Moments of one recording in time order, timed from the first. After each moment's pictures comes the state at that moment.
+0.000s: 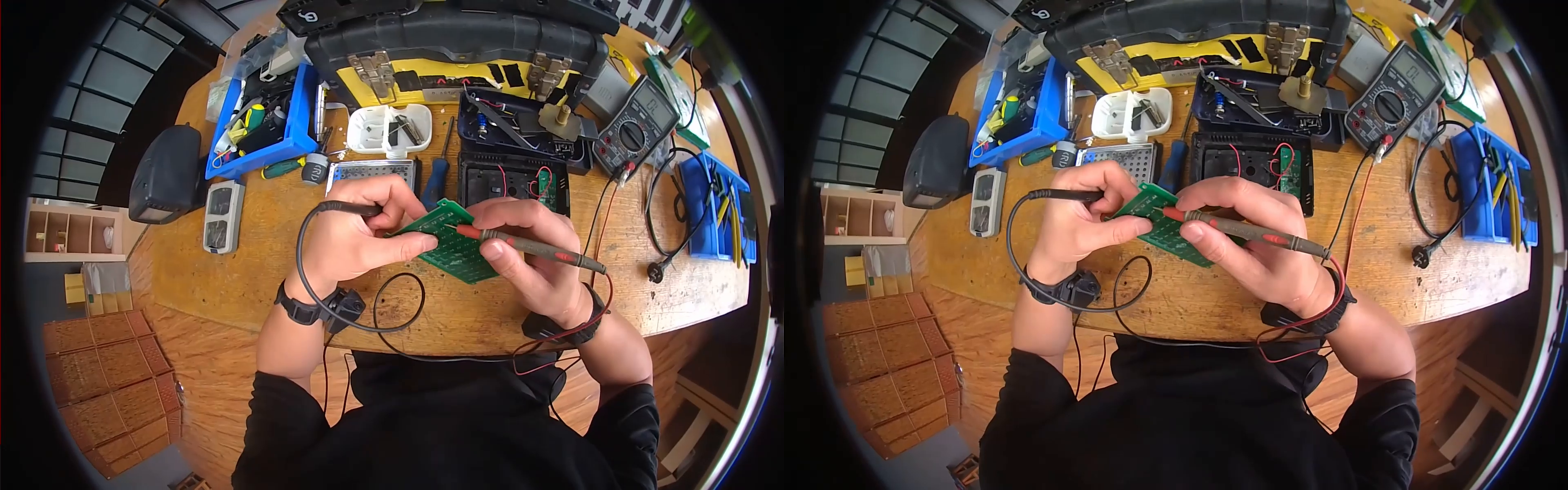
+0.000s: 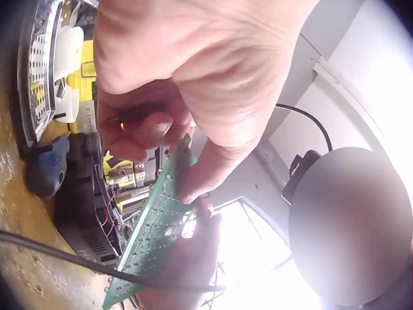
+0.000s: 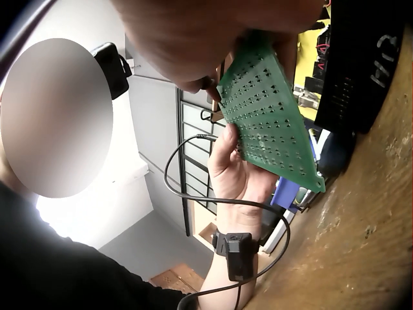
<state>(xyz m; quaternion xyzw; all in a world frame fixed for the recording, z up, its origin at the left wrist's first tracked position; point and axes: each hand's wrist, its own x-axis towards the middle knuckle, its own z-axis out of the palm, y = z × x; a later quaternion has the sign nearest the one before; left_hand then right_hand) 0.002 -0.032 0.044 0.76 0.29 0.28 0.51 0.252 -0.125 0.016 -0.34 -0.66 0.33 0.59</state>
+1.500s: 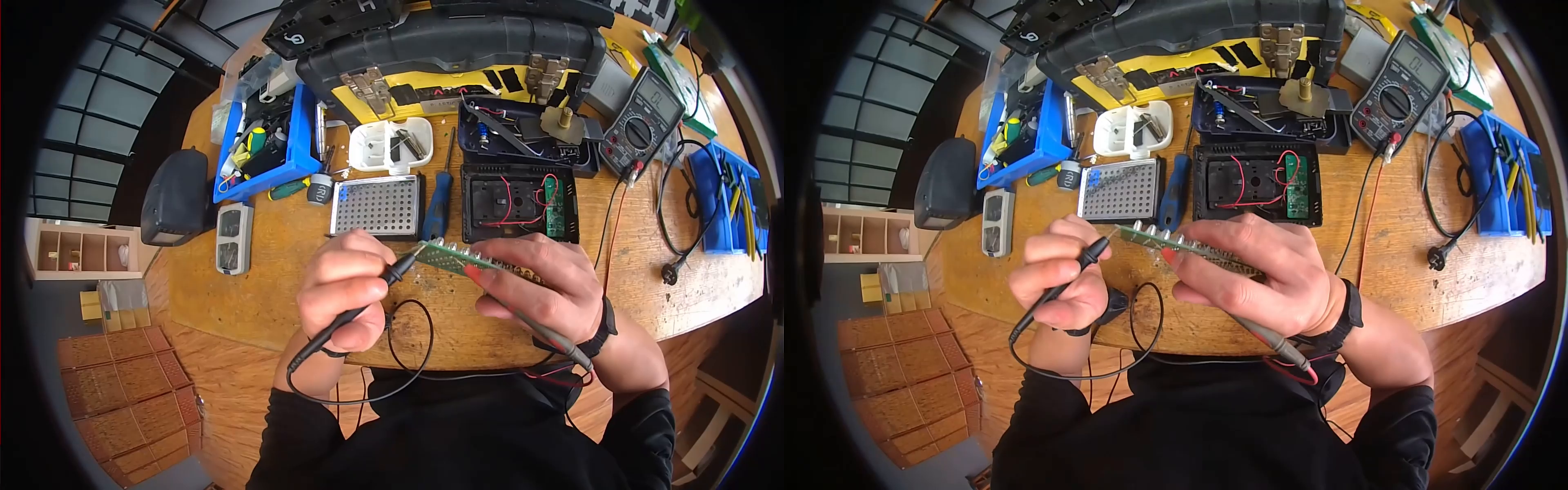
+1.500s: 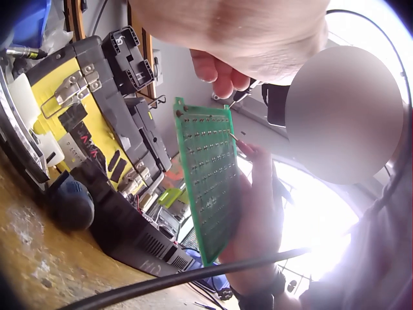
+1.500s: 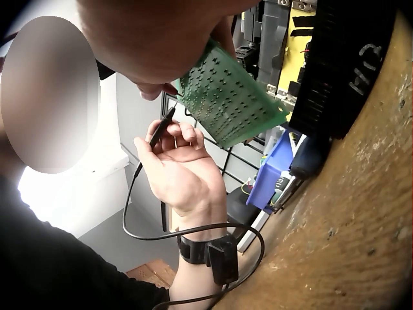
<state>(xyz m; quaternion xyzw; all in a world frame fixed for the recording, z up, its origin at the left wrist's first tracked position) 0.008 -0.050 0.017 0.78 0.03 0.57 0.24 0.258 -0.127 0.025 -0.29 -0.78 0.03 0.55</state>
